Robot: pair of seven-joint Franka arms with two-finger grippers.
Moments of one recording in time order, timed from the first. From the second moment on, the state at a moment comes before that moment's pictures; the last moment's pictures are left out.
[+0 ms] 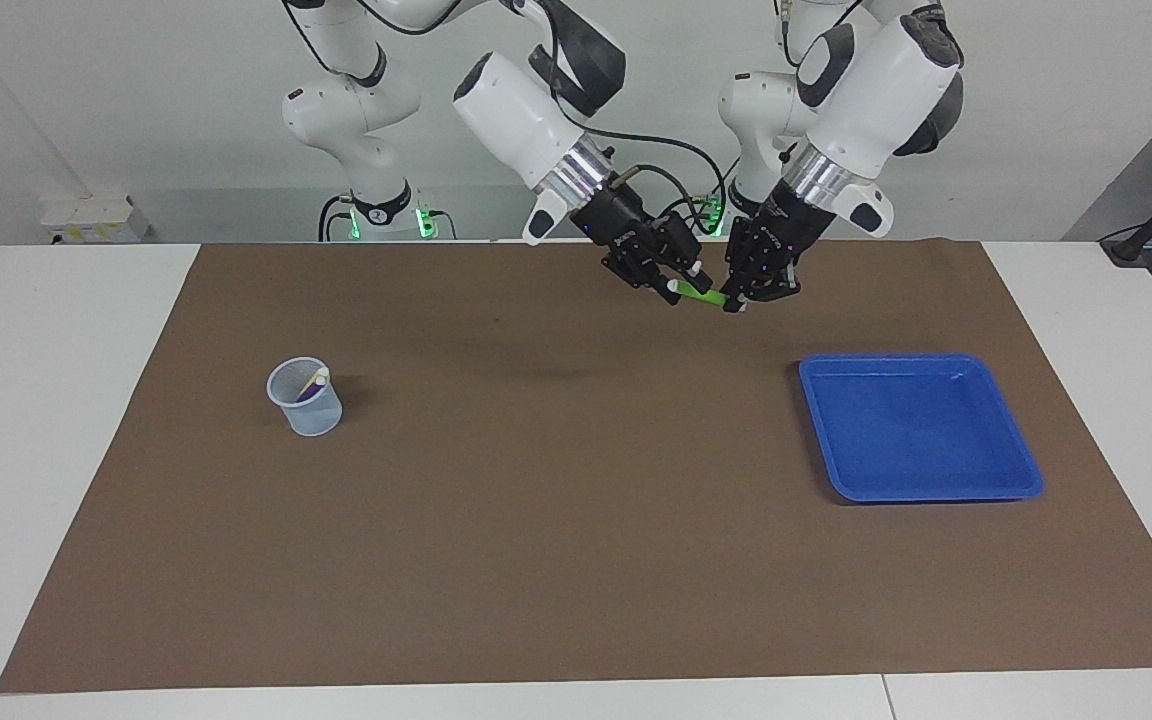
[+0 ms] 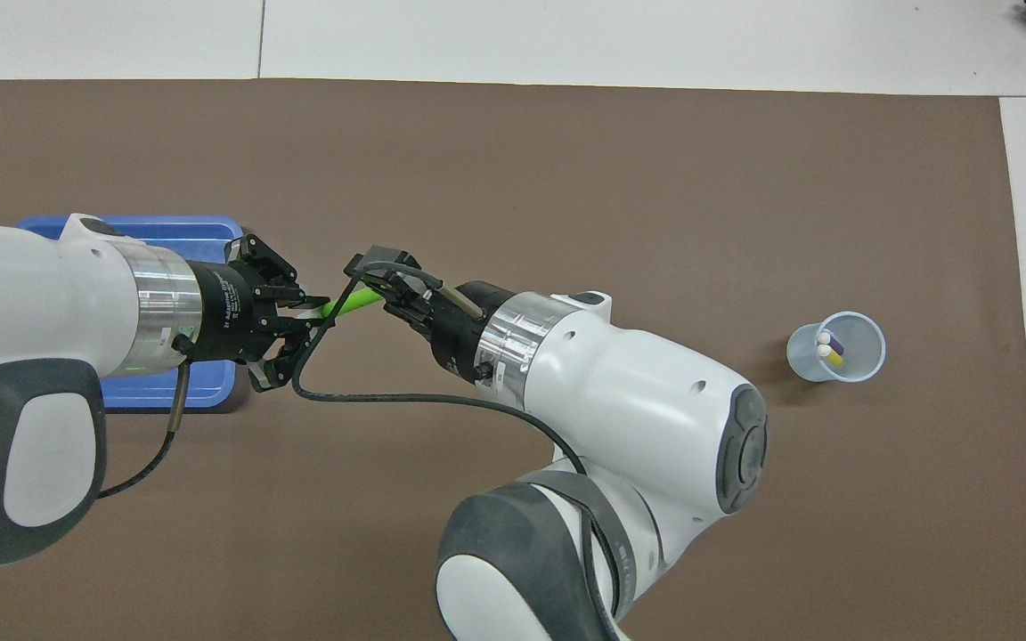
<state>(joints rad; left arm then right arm) -0.24 -0.15 -0.09 -1.97 -0.39 2.05 -1.92 0.53 0.14 0.21 -1.84 0.81 2.81 0.72</state>
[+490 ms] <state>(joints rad) -0.24 -0.15 -0.09 -1.97 -0.39 2.05 -1.92 0.53 0.15 0.21 -1.84 0.81 2.81 0.72</state>
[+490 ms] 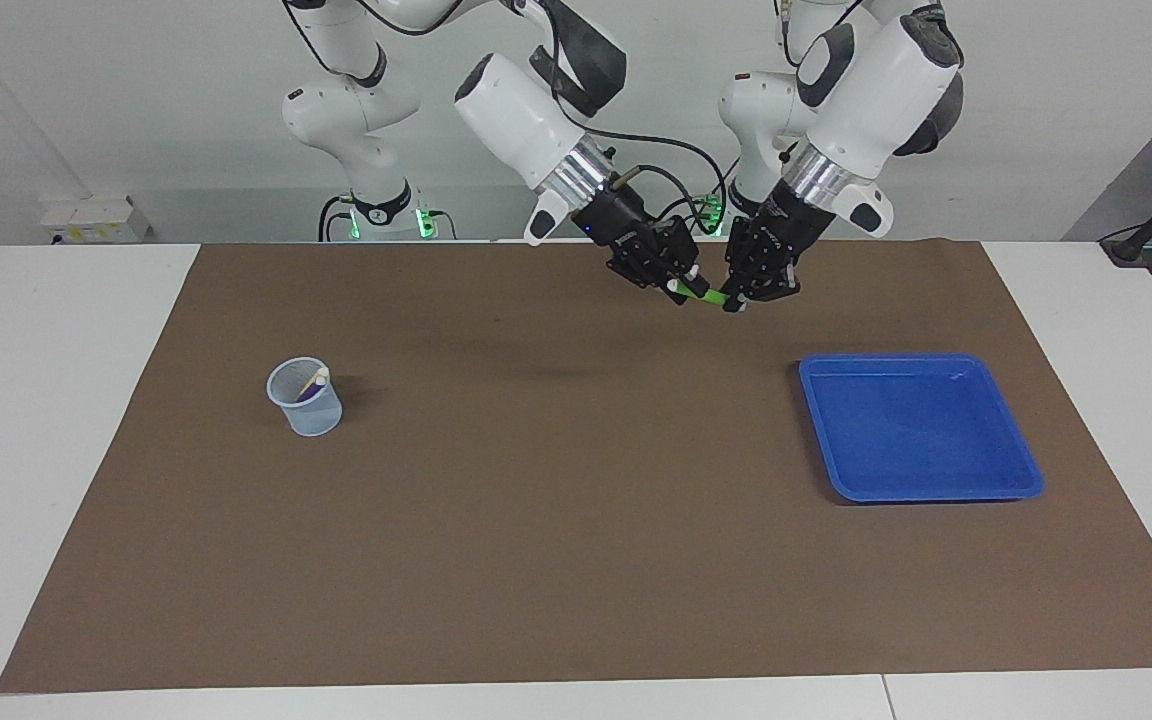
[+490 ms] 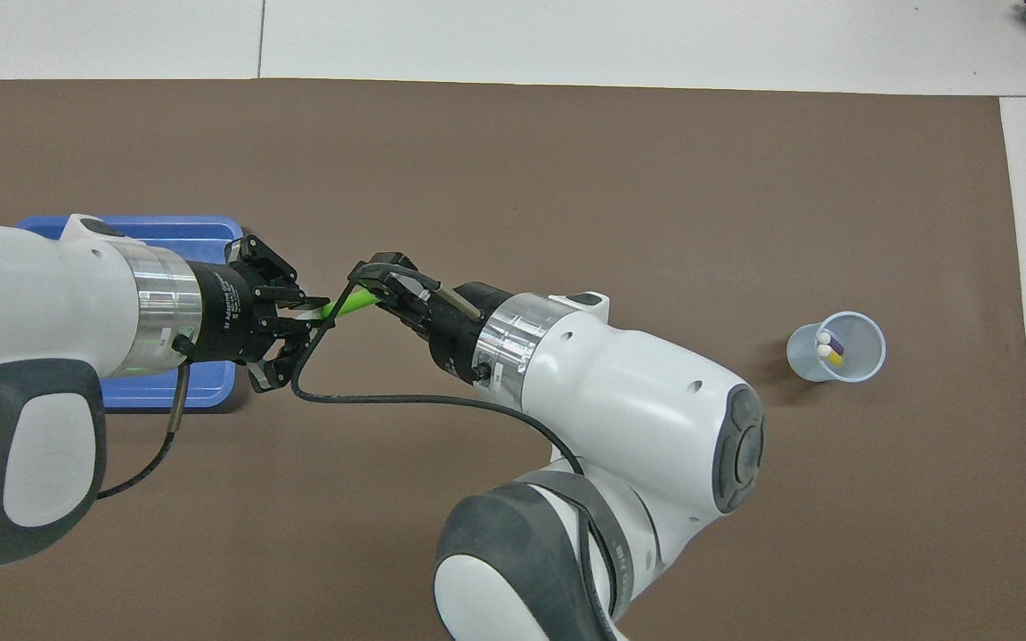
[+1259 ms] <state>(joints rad) -0.24 -0.15 -0.09 -1.97 -0.39 2.05 -1.91 0.53 0.15 0.21 -1.85 0.80 2.81 0.70</state>
